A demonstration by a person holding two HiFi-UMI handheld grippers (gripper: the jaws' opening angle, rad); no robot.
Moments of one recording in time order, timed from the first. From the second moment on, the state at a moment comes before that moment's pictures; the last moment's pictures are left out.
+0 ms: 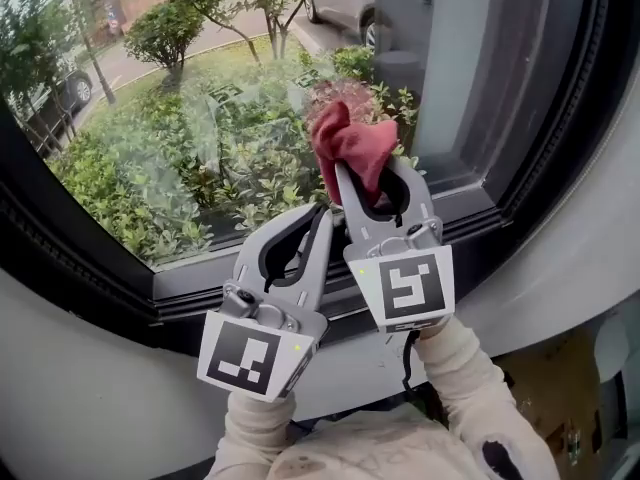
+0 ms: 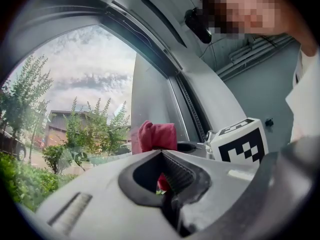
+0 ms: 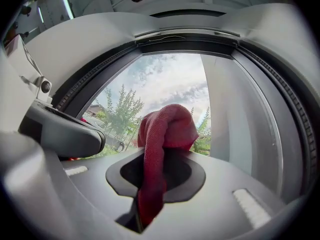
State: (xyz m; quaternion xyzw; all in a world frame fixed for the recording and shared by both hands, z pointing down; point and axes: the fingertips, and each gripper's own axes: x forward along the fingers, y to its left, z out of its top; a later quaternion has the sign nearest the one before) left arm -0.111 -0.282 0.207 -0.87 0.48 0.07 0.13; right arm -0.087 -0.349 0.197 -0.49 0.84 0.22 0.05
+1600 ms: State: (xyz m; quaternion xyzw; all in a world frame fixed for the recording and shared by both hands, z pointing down) left arm -0.002 -0.308 0.205 -0.88 0.46 0.05 0.13; right arm 0.128 -0.419 0.212 -0.58 0.80 0.15 0.05
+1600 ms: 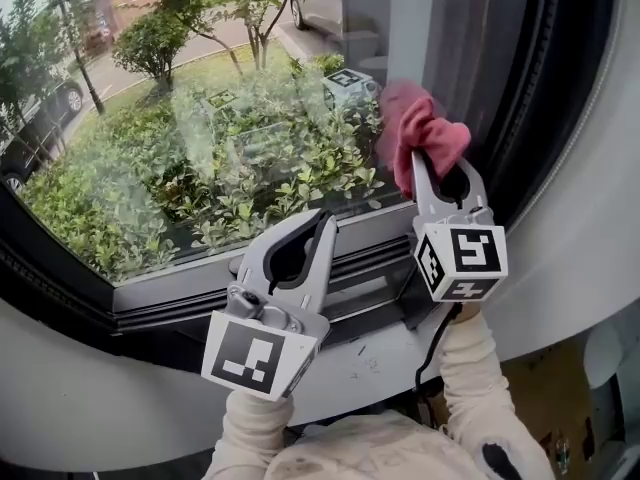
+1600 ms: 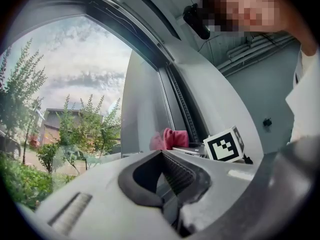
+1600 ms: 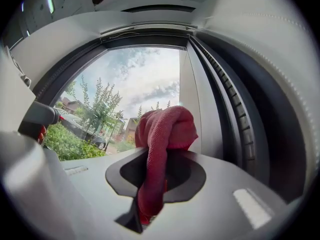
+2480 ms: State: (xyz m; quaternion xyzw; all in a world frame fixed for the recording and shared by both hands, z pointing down) left arm -0.004 -0.245 0.217 -0.90 0.42 0.04 0.13; right arm 0.074 -0.246 0.241 -0.47 0.87 0.12 0.07
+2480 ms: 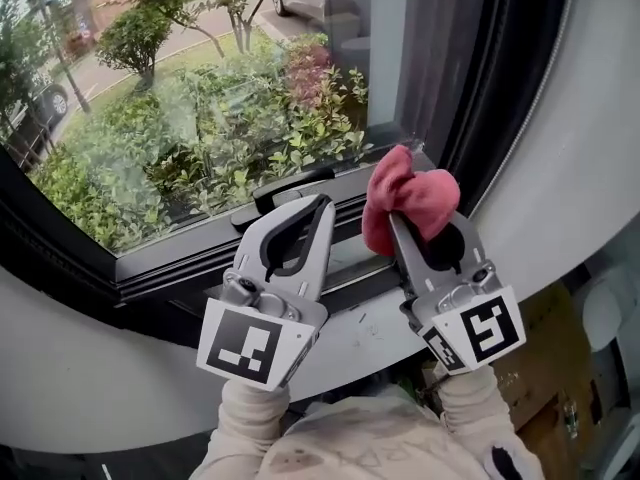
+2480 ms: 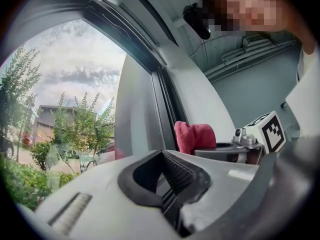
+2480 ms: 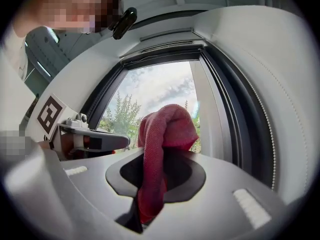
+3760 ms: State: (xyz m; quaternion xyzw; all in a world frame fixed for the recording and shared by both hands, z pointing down) left arm -0.022 -0.209 0.209 -0.89 0.44 0.05 0.14; right arm 0.030 -0.219 0.216 -0.41 0.90 0.11 0.10
